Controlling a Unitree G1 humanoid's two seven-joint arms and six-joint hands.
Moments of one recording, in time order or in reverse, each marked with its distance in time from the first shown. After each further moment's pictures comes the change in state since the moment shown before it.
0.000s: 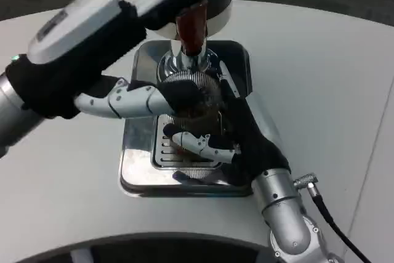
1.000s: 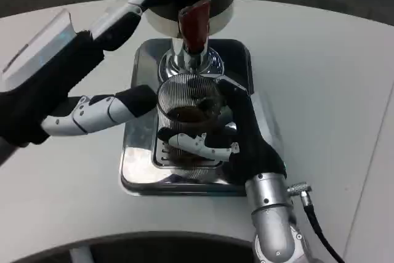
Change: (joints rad) left arm 0.162 0.025 0.055 0.002 -0.058 0.030 0.010; right arm -0.012 0.046 0.019 0.082 -0.053 -0.088 -0.232
